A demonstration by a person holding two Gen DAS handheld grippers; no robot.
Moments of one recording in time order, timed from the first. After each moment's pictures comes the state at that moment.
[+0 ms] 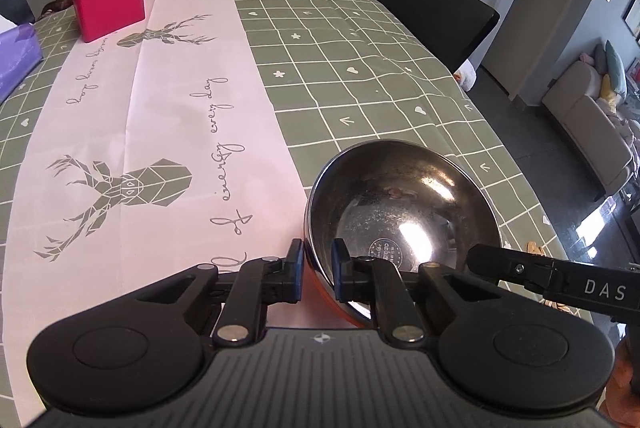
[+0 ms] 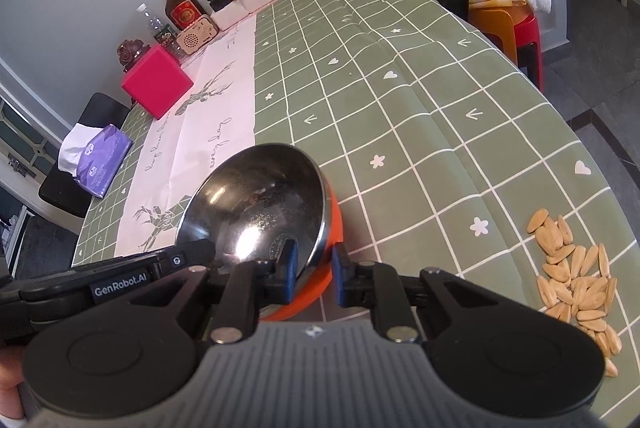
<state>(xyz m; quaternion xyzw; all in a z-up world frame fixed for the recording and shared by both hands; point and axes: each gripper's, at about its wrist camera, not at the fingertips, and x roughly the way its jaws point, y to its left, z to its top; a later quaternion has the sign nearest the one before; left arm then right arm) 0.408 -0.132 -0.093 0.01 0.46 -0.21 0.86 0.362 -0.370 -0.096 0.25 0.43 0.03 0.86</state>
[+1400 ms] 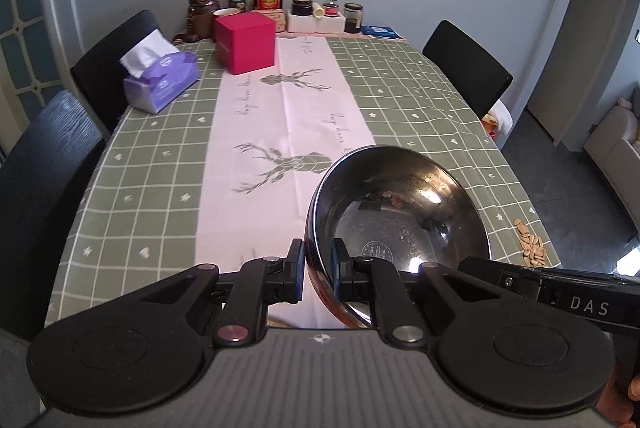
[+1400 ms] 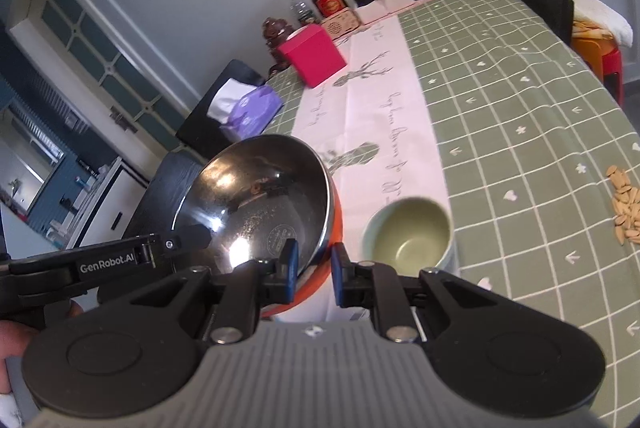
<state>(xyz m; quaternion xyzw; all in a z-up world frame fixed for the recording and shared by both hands) 0.241 -0.004 0.039 0.00 0.41 -0.10 0.90 0.228 -0.263 0.001 0.23 0.40 0.19 0.87</state>
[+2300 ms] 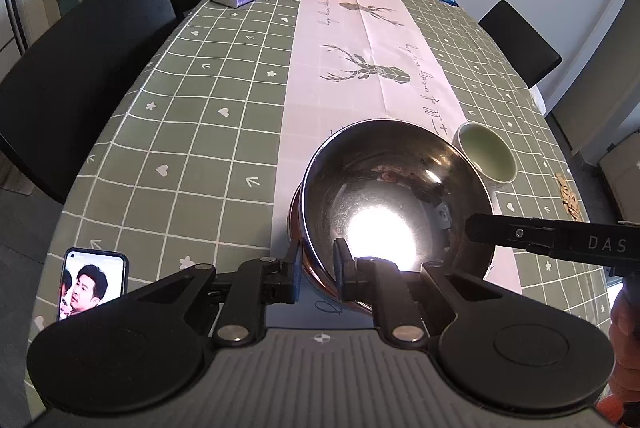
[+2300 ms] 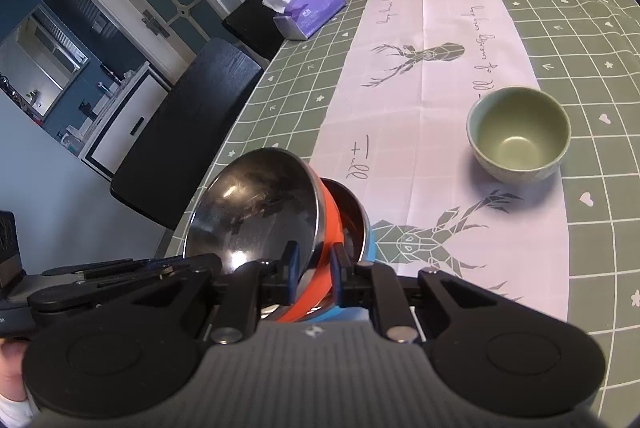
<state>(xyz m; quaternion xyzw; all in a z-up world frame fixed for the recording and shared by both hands) 0.172 0.099 -0.034 -0.08 0.47 -0.06 0.88 0.206 -0.171 -0.043 0.17 0.47 0.25 0.83</state>
